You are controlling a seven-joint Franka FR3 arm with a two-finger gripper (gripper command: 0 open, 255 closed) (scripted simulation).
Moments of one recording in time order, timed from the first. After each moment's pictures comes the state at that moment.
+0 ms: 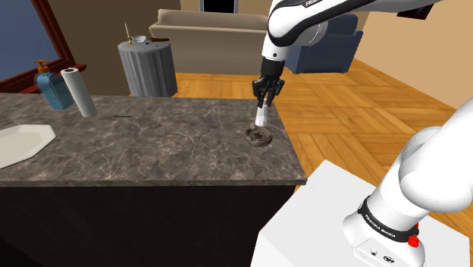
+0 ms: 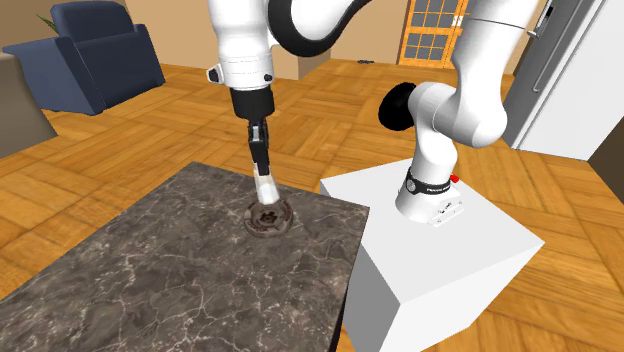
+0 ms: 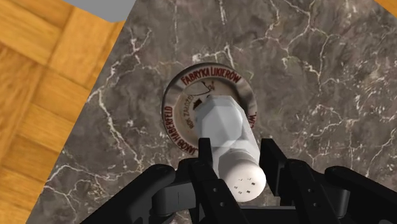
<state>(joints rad) 0.02 -0.19 -0.09 -2.26 0.09 2.05 0.11</state>
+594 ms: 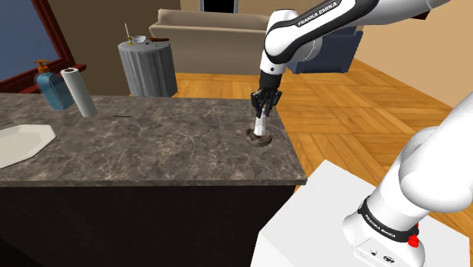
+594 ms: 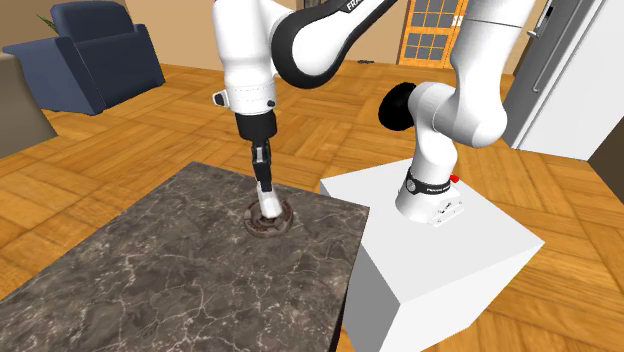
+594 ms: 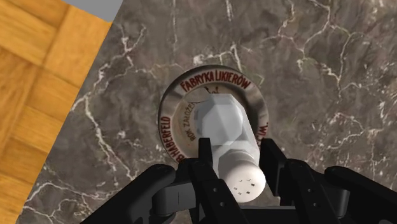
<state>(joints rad) 0.03 -0.15 -0.09 -2.33 0.11 2.17 0.10</state>
